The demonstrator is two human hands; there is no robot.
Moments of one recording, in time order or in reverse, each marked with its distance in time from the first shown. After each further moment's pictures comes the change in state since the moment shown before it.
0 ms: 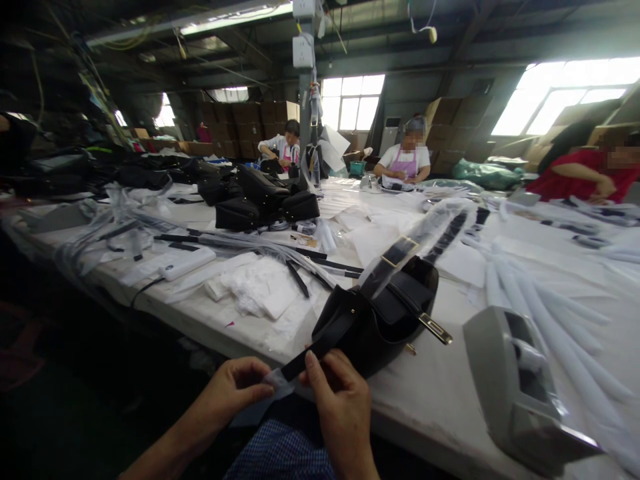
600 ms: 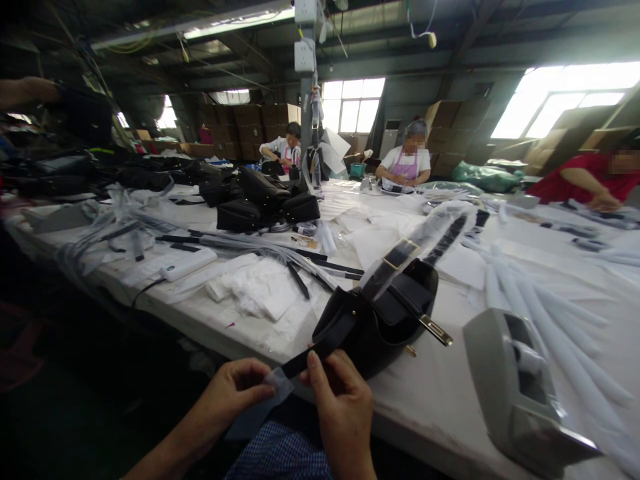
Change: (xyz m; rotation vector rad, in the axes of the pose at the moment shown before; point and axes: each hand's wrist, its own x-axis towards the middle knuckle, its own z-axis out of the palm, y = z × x) left_hand -0.005 0.001 0.002 0.025 0.009 0.031; right_hand -0.004 -0.005 0.002 0.039 0.097 -0.027
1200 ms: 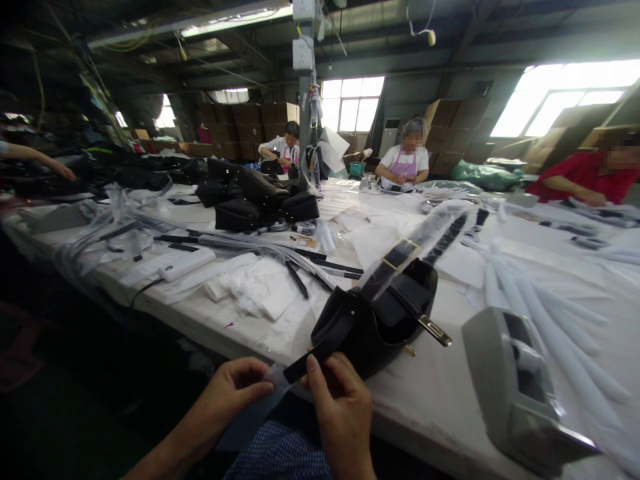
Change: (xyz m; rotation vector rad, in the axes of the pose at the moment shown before) left_hand 0.003 -0.002 0.003 -0.072 0.015 -0.014; right_hand -0.001 0.011 -0.002 -0.003 -0.018 -0.026
